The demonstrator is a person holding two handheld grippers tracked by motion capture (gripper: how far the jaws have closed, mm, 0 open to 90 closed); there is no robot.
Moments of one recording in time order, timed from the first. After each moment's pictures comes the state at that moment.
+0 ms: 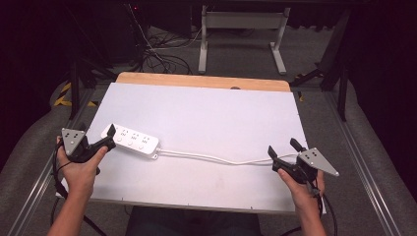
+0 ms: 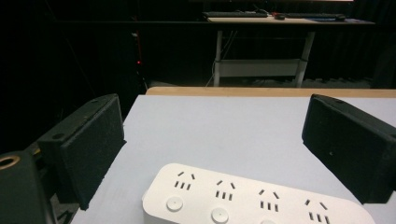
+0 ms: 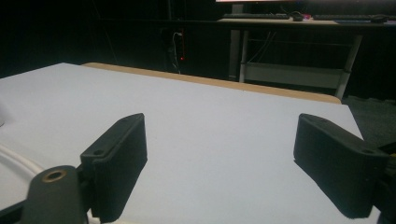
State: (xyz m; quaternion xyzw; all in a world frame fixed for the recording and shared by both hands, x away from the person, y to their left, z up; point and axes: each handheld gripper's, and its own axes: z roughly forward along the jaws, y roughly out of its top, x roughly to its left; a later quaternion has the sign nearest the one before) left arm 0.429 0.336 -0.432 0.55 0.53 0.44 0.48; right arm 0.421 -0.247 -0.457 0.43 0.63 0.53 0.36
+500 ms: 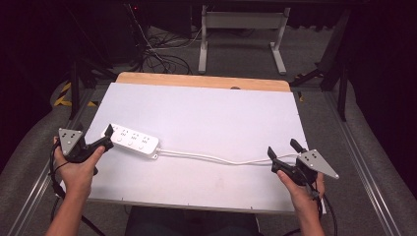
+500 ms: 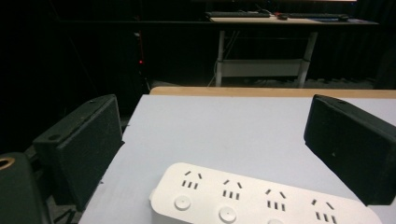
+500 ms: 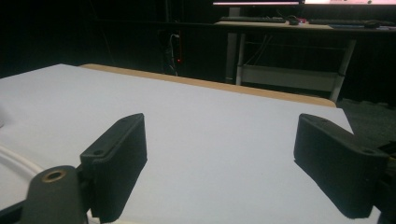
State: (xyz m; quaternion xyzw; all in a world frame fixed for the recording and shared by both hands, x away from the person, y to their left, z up) left arm 0.427 0.341 -0.431 0.55 0.53 0.44 0.47; right arm 0.414 -0.242 -0.452 0.42 0.63 0.53 0.37
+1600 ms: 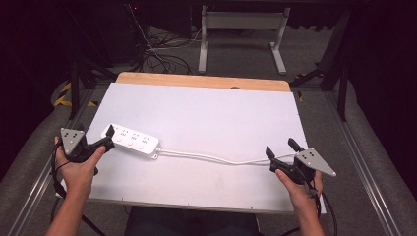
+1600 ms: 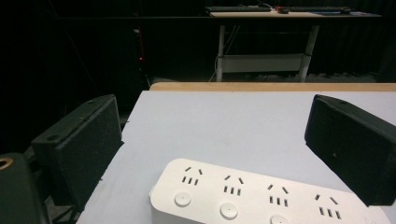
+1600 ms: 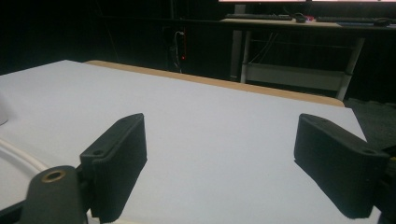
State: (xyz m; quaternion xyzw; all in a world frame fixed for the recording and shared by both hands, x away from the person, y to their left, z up) left arm 0.430 0.340 -0.435 0.55 0.53 0.44 0.47; right arm 0.419 -0.240 -0.455 0.42 0.64 0.53 0.37
